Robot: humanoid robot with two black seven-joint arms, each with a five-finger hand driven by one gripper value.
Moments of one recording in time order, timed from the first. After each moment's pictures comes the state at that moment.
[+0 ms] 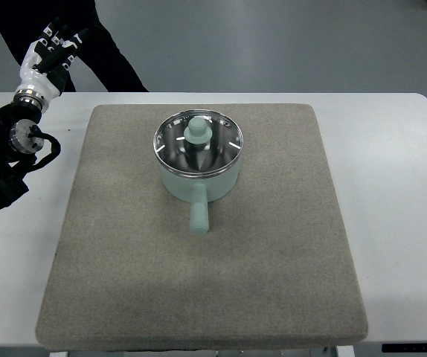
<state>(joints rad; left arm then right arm) -1.00 0.26 -0.46 -0.30 -0.20 -0.19 -0.39 0.03 0.00 -0.05 0.16 0.03 -0.01 0.13</state>
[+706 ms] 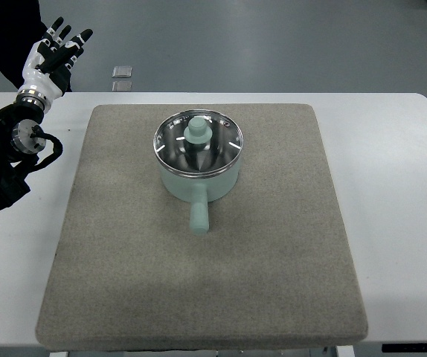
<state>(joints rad) -1.00 0.26 -0.46 -0.30 -0.20 -0.19 -0.39 0.03 0.00 -0.05 0.16 0.03 -0.01 0.13</state>
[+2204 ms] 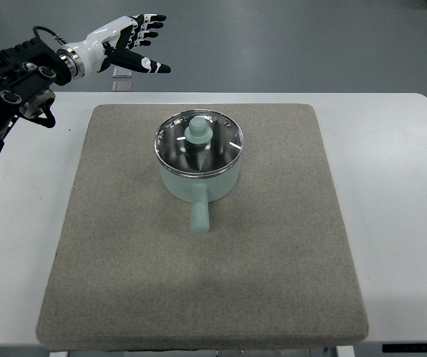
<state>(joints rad) -1.27 0.29 0.00 -0.38 0.44 -0.32 -0.39 0.03 0.00 -0.05 0.16 0.03 -0.01 0.13</state>
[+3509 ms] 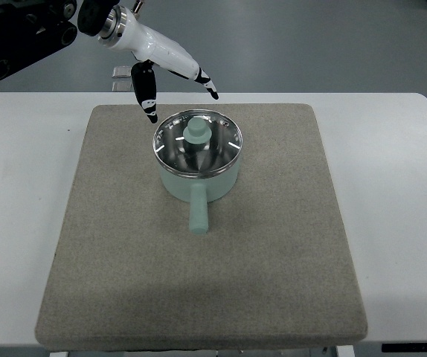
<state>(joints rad) -1.68 0.41 0.19 -0.85 1.54 -0.51 -0.61 0.03 0.00 -0.05 0.16 0.03 -0.01 0.13</state>
